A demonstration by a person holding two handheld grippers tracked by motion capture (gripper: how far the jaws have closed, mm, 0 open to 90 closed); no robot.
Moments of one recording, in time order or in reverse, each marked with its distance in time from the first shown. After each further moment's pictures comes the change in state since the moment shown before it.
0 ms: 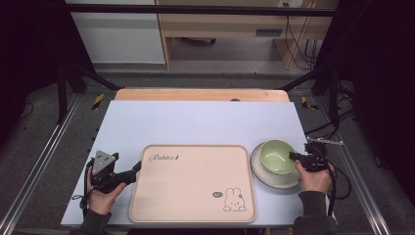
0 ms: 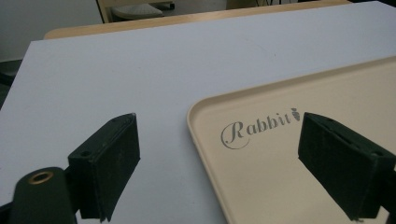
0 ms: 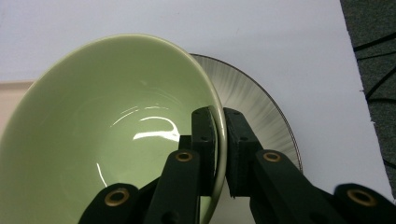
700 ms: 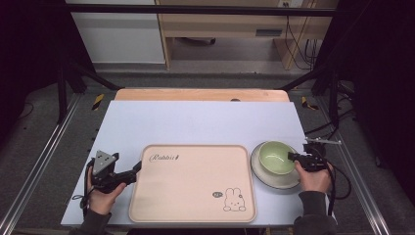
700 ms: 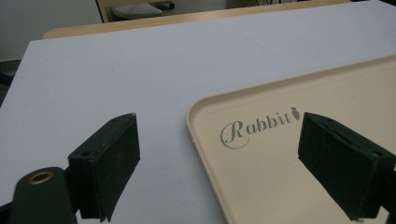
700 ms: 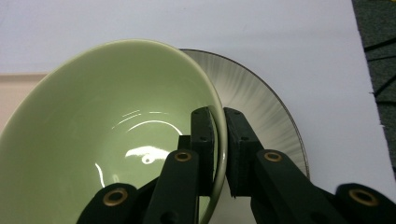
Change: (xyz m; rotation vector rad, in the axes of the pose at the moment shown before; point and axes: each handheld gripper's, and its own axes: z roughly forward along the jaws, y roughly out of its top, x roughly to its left) left arm 0.000 0.000 0.000 0.000 -0.001 0.000; right arm 0.001 0.000 0.002 0.016 0.024 -0.014
